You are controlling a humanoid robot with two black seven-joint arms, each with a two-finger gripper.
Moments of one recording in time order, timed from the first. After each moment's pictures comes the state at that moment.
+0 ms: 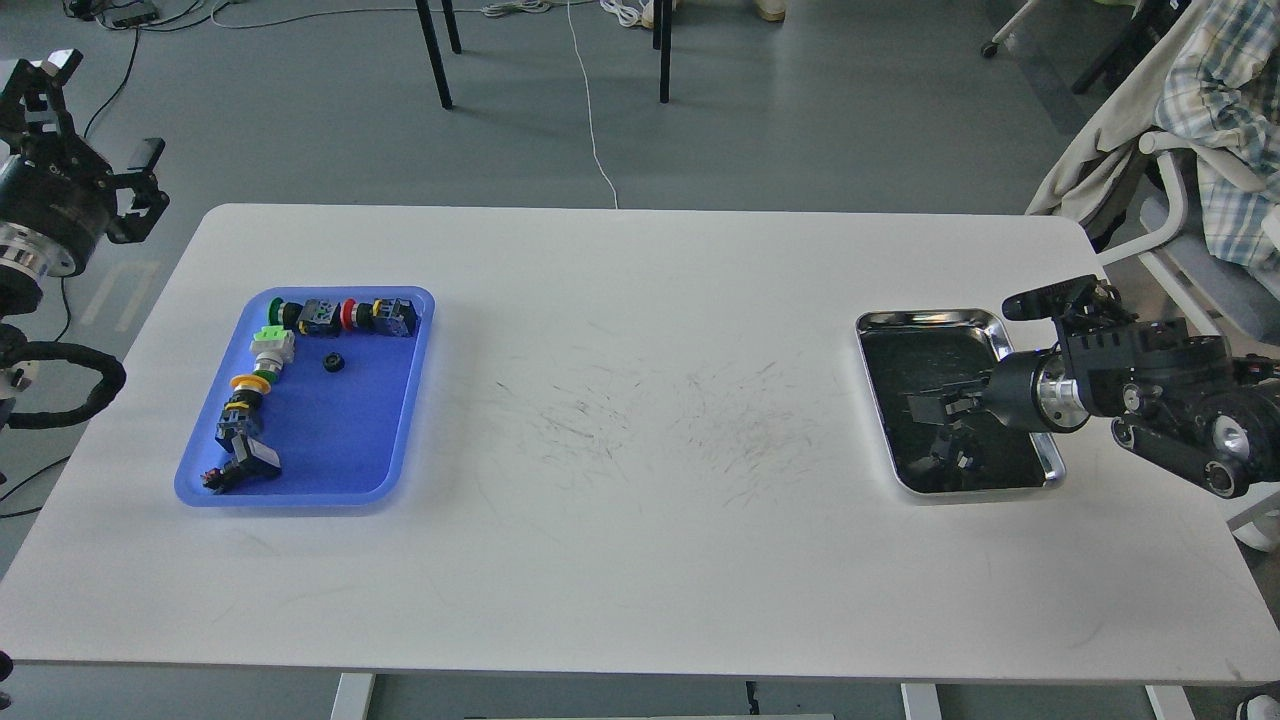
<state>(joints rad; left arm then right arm) -0.87 0.57 -0.46 -0.38 -0.03 -0.49 -0.49 1.07 -0.54 -0.29 0.75 -1.36 0.23 0.35</state>
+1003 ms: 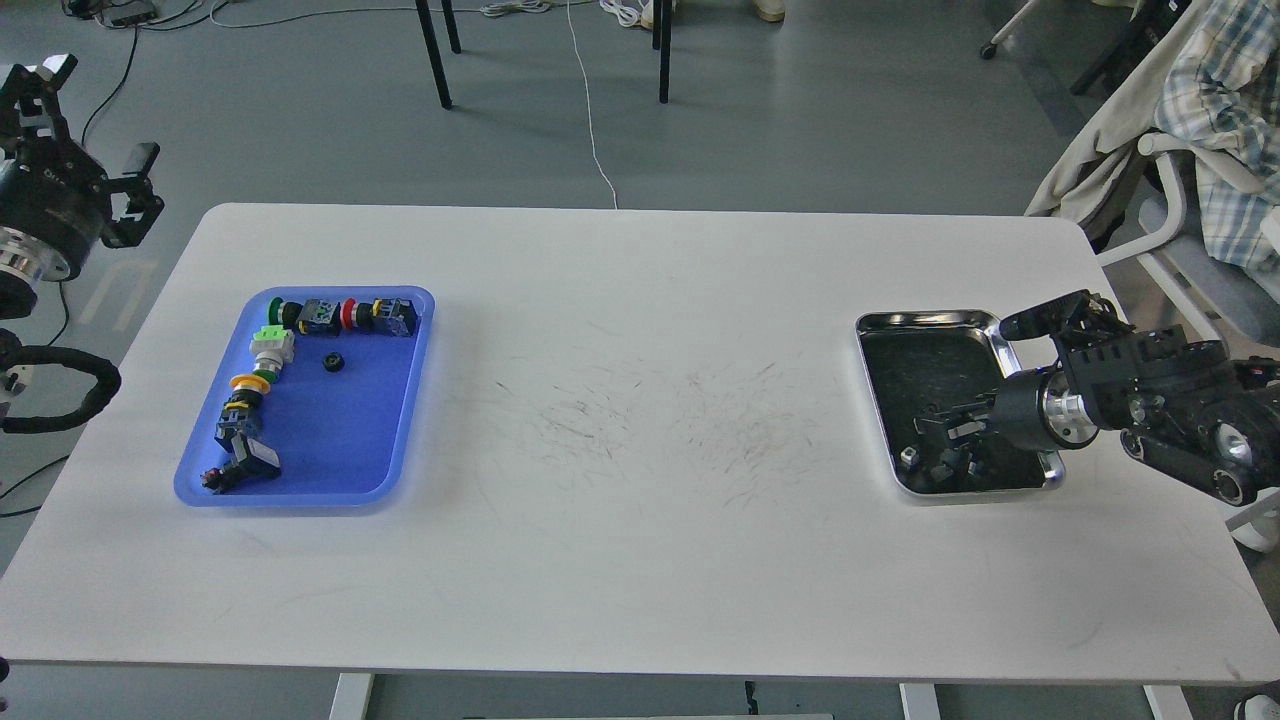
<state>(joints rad) -0.86 0.57 -0.46 -0.38 -0.03 -0.49 -0.49 1.08 -0.53 -0.39 0.75 -1.36 0.25 0.40</state>
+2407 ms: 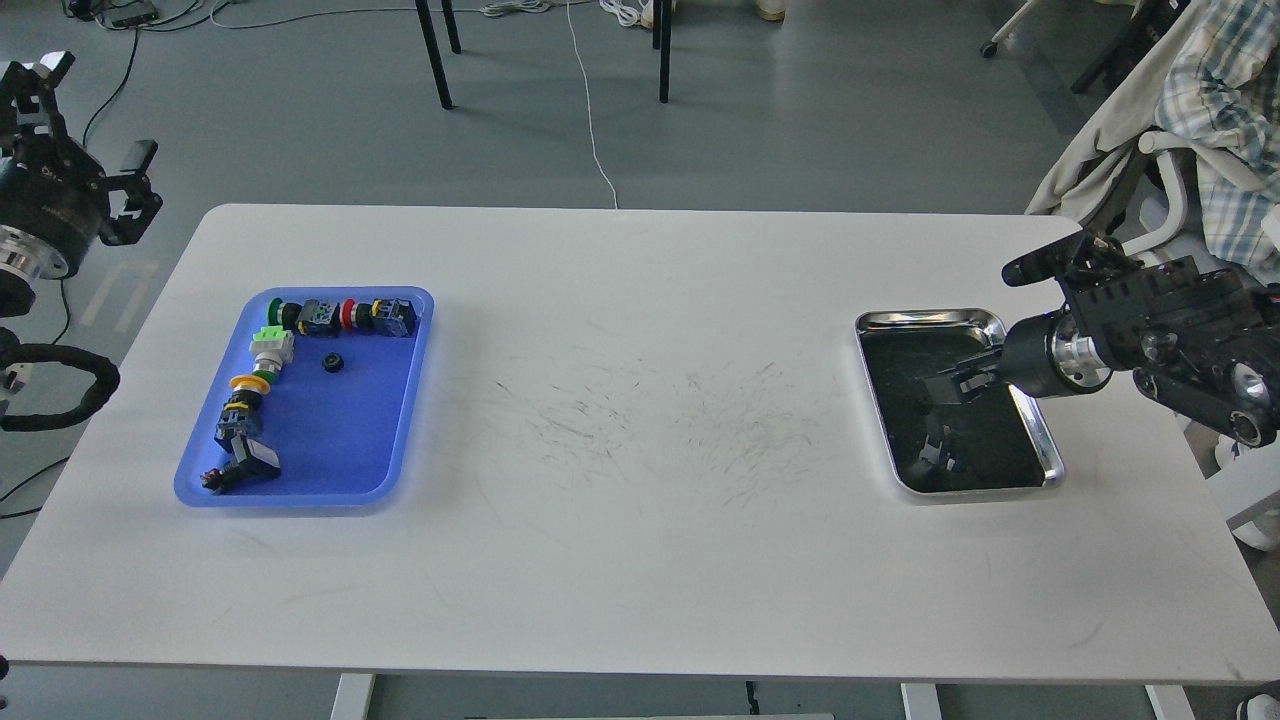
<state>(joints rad) -0.86 0.58 -0.47 -0.38 -0.03 -0.49 -0.49 1.23 -0.54 -0.46 0.75 -1.37 0.30 0.43</state>
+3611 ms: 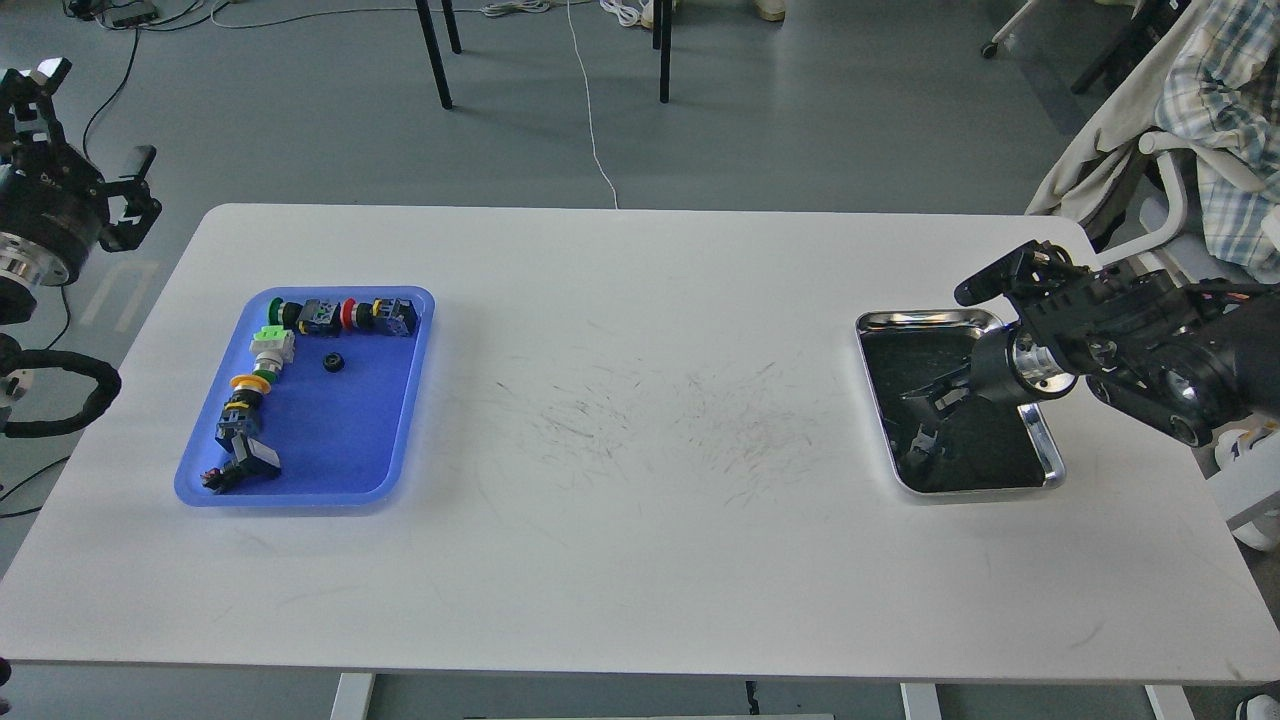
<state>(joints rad) -0.85 0.57 -0.49 -0.38 -0.03 -0.49 -0.49 1.23 -0.40 -0.58 0.65 -1.38 0.31 0.43</state>
